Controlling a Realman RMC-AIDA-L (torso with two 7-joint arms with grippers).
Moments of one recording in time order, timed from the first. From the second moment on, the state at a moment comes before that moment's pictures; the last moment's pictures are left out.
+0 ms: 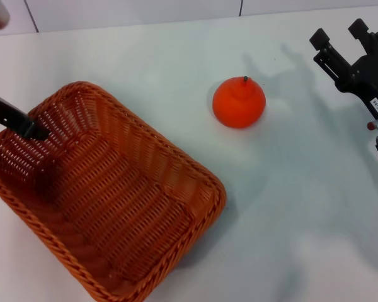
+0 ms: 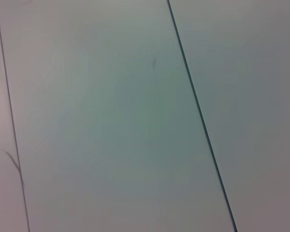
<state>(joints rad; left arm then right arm) -0.76 -2.08 0.94 1.06 2.83 1.49 -2.29 0.35 2.10 -1.55 -0.15 -0.17 -1.45 -2.57</state>
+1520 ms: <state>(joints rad) -0.84 -1.93 0.41 0.80 2.70 1.66 -2.41 0.38 2.10 -1.55 -0.16 -0.16 -1.43 -2.52</state>
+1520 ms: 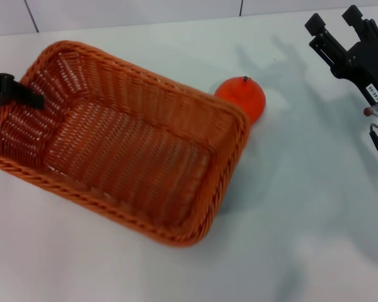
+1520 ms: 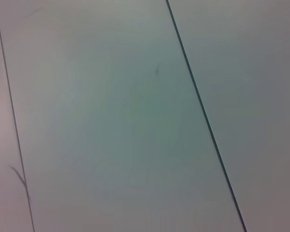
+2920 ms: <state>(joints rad) -0.67 -2.03 0.41 0.89 2.55 1.47 -2.54 0.38 2.10 -1.53 -0.16 -0.16 -1.43 -2.52</state>
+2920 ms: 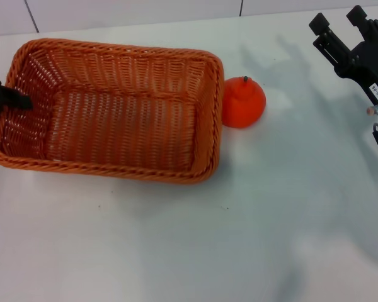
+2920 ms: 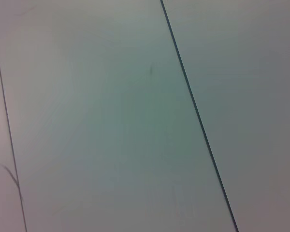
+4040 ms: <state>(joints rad) -0.67 -2.05 0.42 0.92 2.55 1.39 -2.55 0.38 2.10 -1.53 -0.16 -0.16 -1.43 -2.52</state>
